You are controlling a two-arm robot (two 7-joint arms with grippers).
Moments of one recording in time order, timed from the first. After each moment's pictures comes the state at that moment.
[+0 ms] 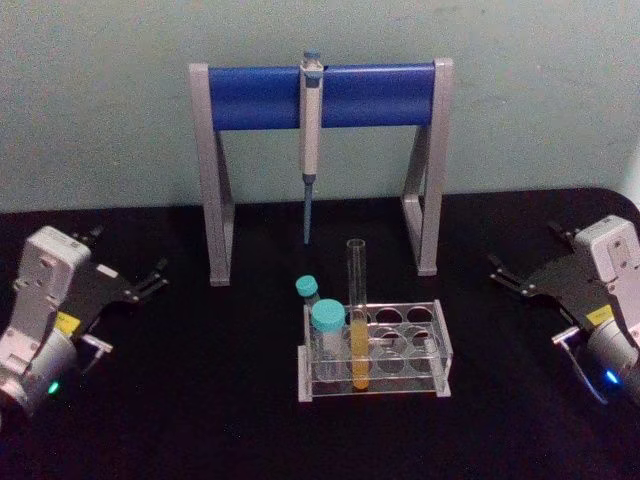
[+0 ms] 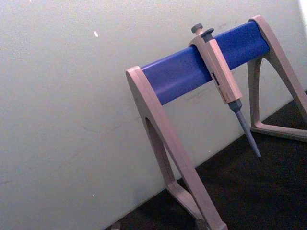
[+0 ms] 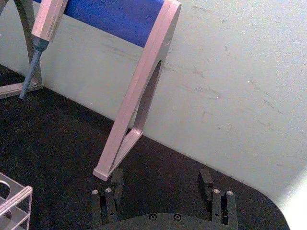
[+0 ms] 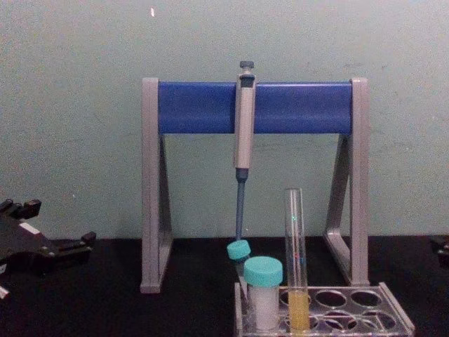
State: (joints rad) left arm -0.20 0.60 0.45 -1.41 -0.25 -0.12 0.03; right arm 0.20 0.60 -0.45 -1.41 0.25 -0.12 -0.03
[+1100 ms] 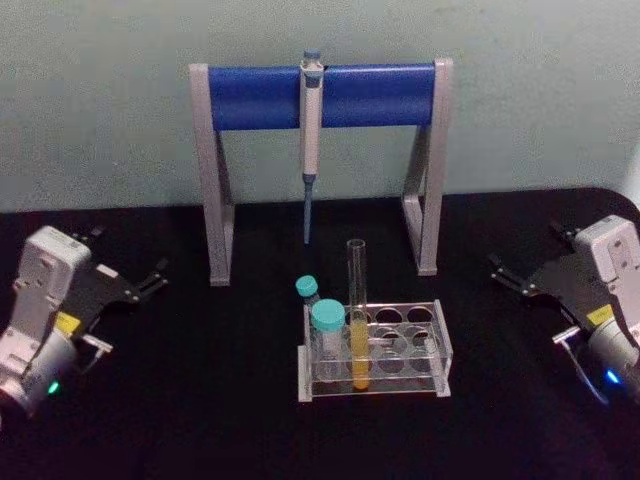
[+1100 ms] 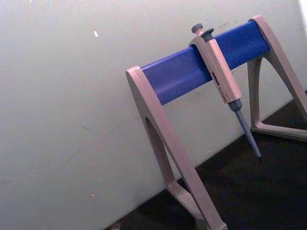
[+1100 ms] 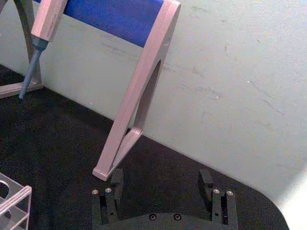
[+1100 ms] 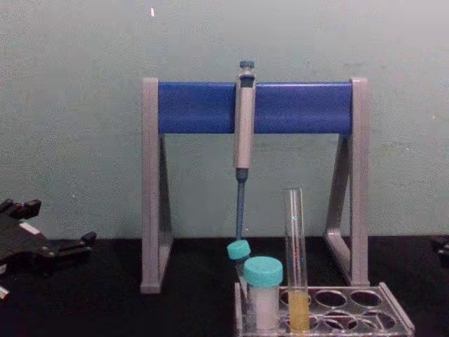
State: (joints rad) left arm -0.20 0.60 0.45 -1.41 -0.25 -0.12 0.03; right arm 0.20 0.60 -0.45 -1.41 0.25 -0.12 -0.03
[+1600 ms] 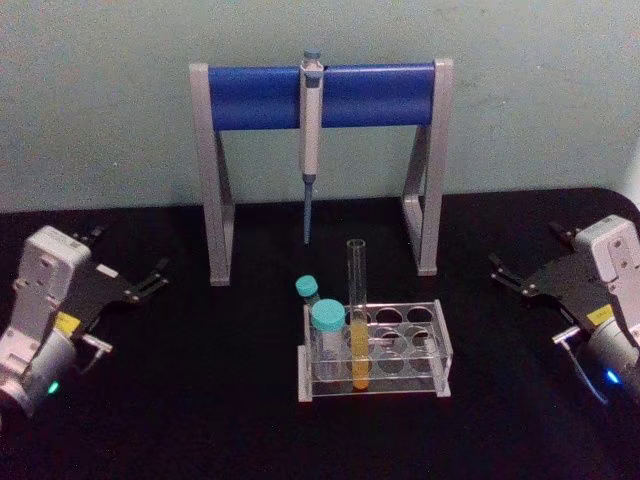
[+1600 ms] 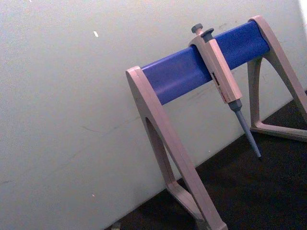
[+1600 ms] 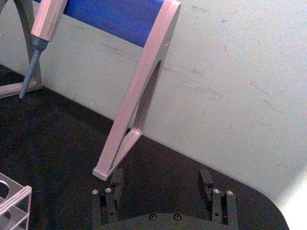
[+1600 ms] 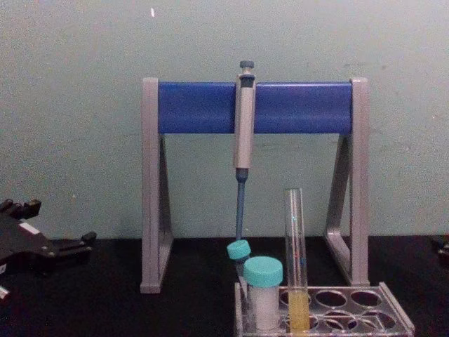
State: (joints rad) left arm -0.20 0.60 0.45 -1.41 -0.25 -0.12 0.03; right arm 0.20 0.60 -0.45 -1.41 0.25 -0.12 -0.03
